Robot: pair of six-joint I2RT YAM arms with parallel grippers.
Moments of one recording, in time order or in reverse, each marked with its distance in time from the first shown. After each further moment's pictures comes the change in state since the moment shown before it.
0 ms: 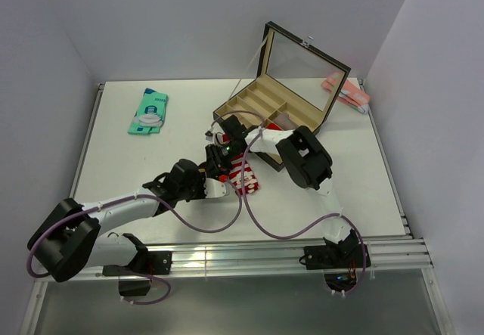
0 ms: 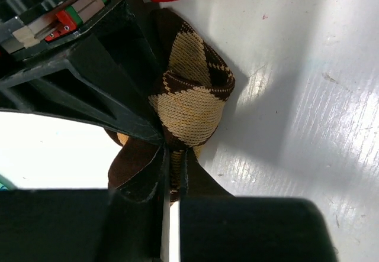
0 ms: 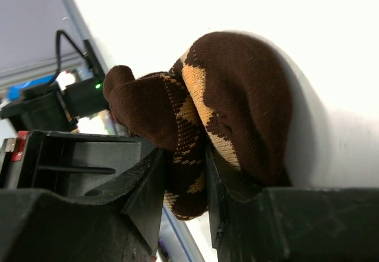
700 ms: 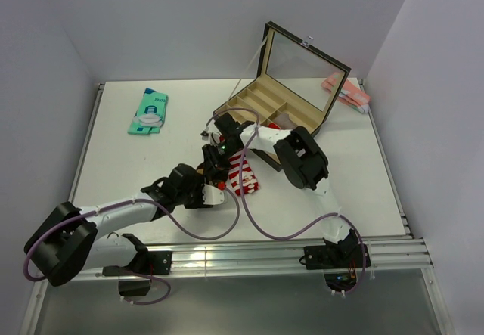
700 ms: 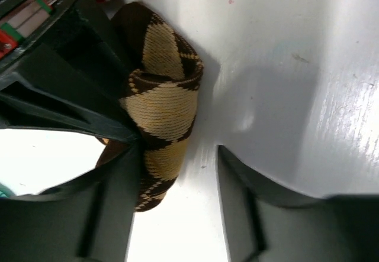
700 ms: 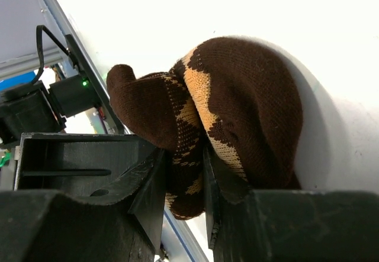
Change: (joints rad) left arm -0.002 -0.034 -0.031 -0.023 0.014 0.051; right arm 0.025 0.024 0.112 -0.179 0.080 -0.080
